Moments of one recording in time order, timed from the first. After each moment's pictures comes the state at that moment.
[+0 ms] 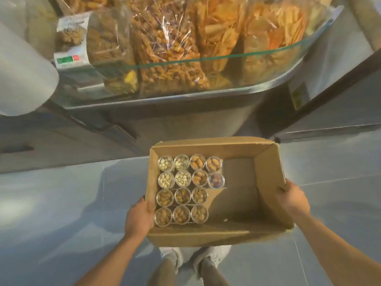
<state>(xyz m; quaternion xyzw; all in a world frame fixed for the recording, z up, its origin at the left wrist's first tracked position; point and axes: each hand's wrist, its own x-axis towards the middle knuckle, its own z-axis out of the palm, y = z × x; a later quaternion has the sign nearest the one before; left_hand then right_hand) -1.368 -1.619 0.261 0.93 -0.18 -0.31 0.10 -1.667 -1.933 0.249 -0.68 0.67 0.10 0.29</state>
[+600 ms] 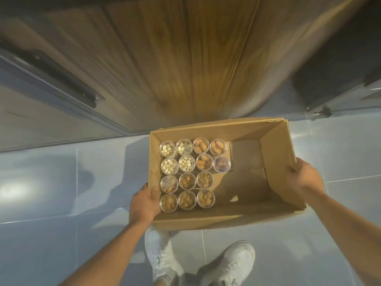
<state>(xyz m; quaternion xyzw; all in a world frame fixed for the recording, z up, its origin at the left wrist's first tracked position) -1.347 -1.648 -0.043 0.93 -0.12 -0.32 0.11 -1.628 -1.982 -0.042 -0.72 0.63 0.13 0.26</state>
